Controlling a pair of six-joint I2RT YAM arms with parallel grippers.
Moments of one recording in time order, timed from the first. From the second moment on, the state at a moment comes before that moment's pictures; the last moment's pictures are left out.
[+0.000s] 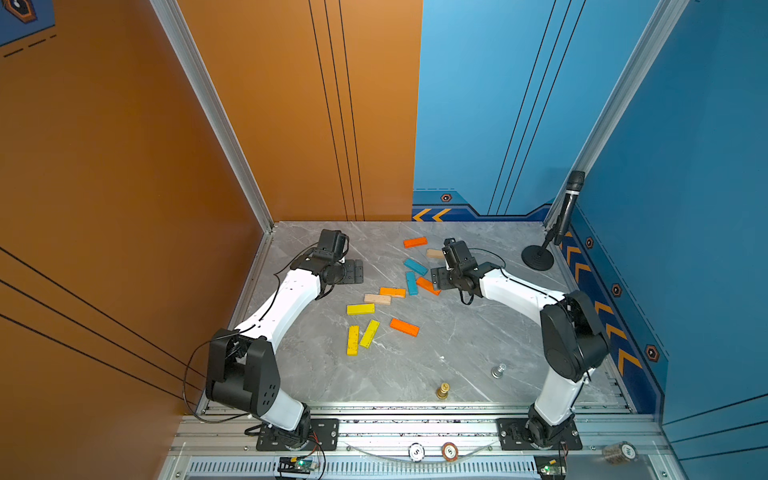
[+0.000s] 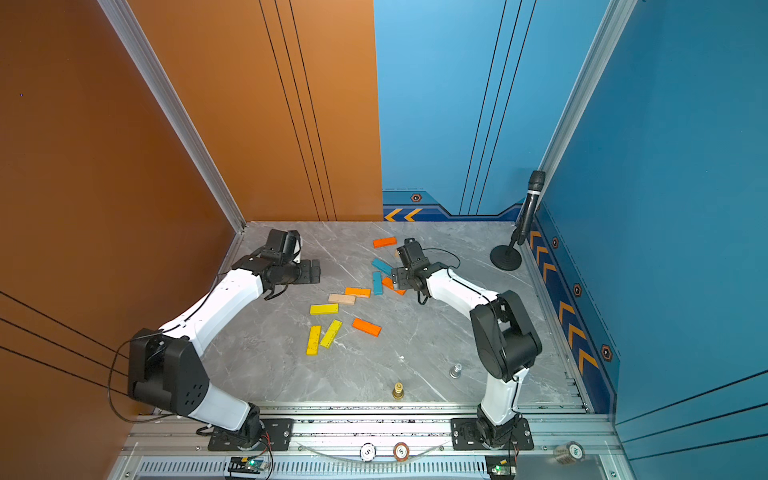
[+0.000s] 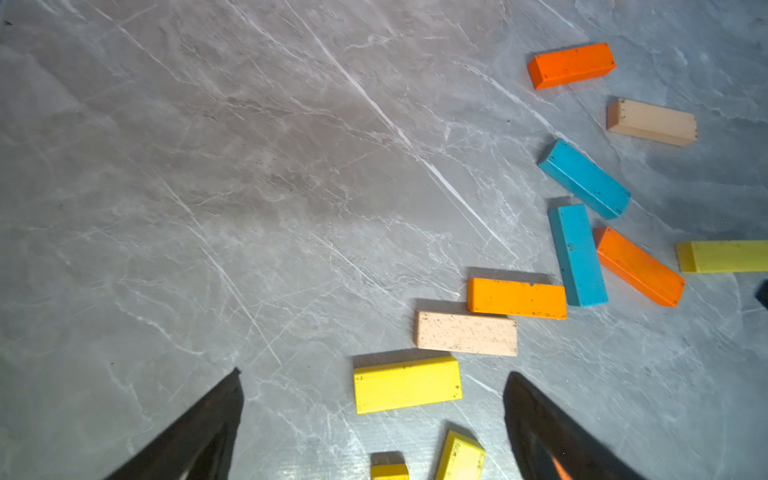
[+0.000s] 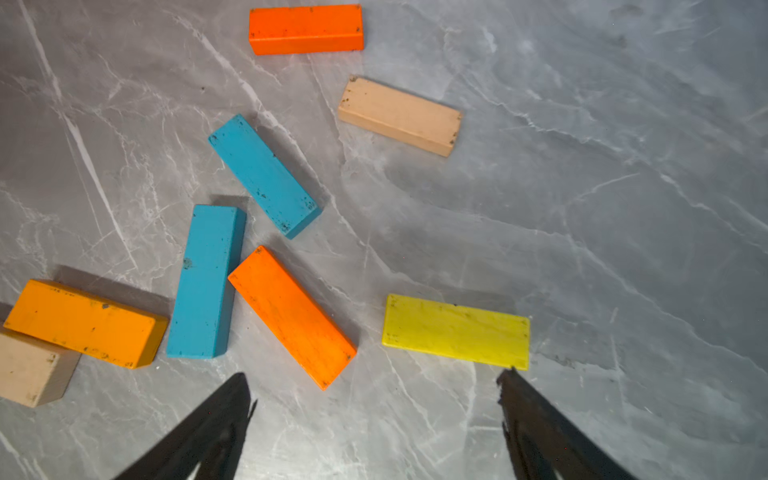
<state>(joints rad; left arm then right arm) -0.27 1.54 1.25 -0.65 -0.08 -0.27 0.49 1.86 1.32 -0.40 0.19 0.23</state>
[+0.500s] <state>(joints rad) -0.29 1.59 1.27 -0.67 -0.04 -0.27 0.42 1.99 1.49 -0.59 0.15 0.14</state>
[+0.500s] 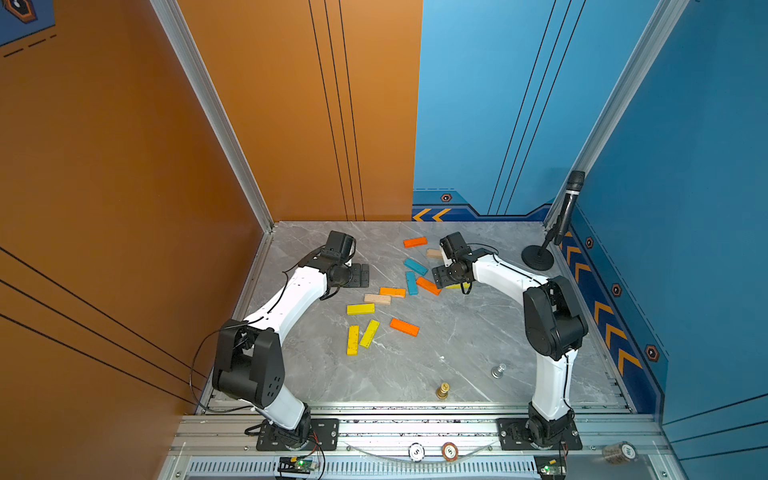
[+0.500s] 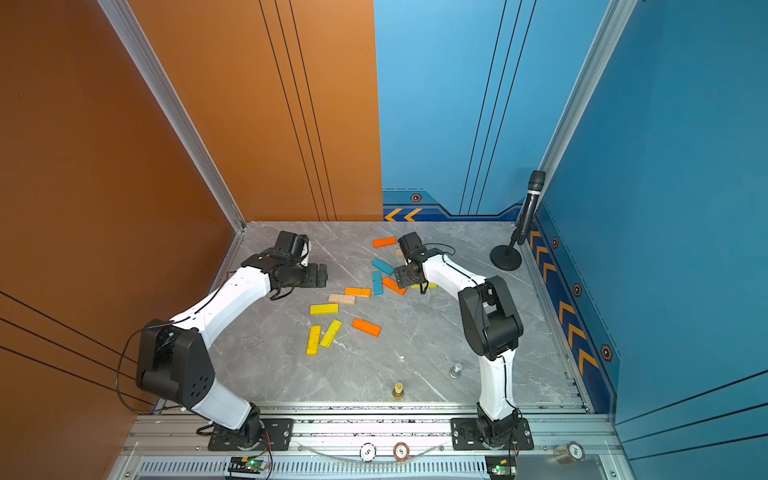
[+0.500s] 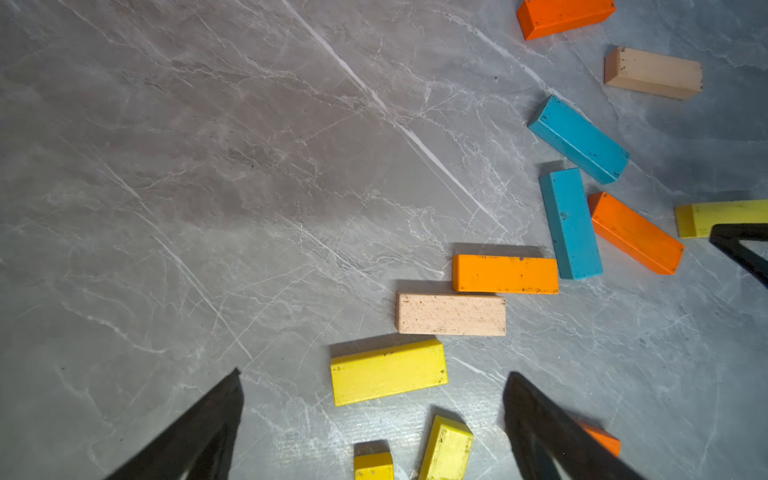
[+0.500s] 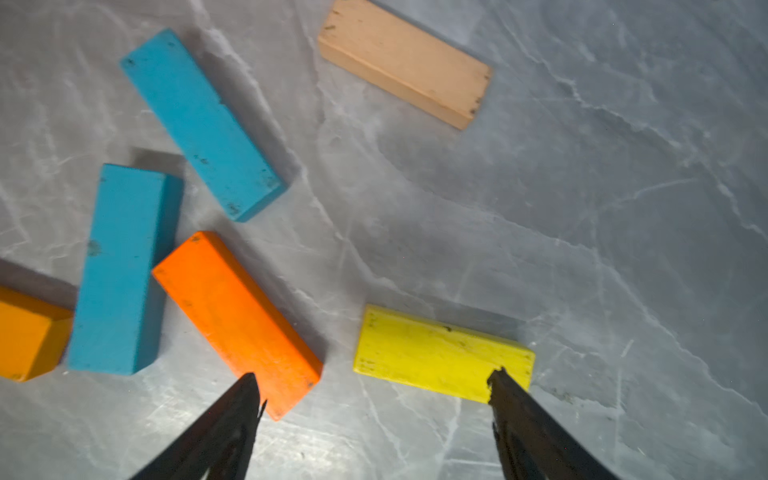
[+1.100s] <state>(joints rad) -0.32 1.60 1.27 -0.67 0.01 -0.27 0.39 2.11 1.54 -0.67 0.21 0.27</state>
